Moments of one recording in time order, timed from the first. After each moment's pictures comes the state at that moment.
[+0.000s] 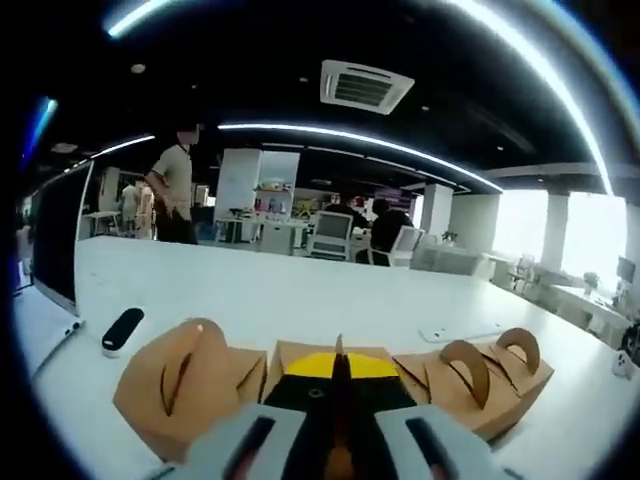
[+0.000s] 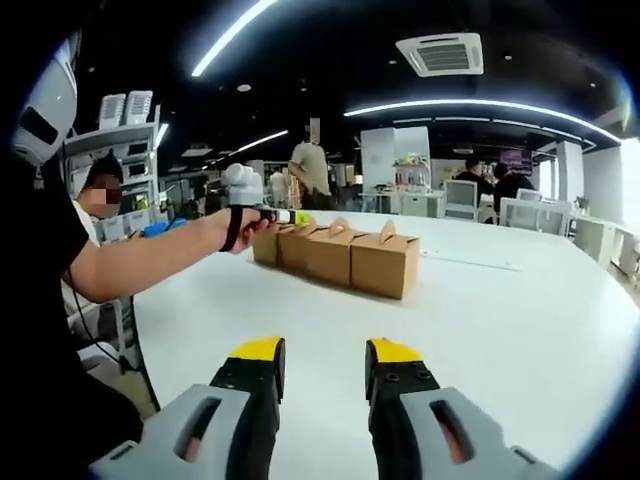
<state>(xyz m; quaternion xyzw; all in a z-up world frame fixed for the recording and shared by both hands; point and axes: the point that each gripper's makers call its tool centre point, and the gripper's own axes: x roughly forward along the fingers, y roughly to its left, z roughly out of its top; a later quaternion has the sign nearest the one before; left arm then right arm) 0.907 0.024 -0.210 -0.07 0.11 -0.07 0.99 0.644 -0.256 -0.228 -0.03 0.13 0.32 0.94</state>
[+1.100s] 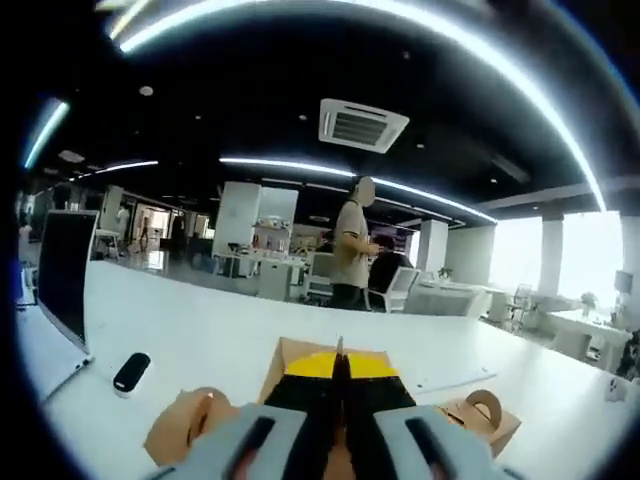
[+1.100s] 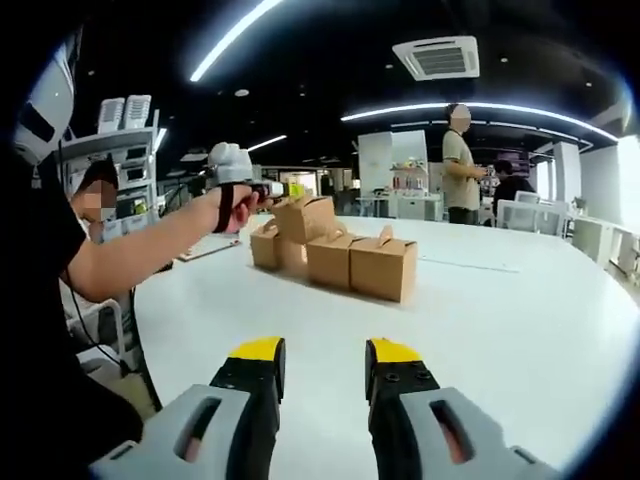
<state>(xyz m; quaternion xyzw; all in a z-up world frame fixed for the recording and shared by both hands) 0.885 0.017 -0.128 -0.08 0.02 -0.07 0.99 0.637 -0.254 -0.223 -0.03 0.12 0.32 0.94</state>
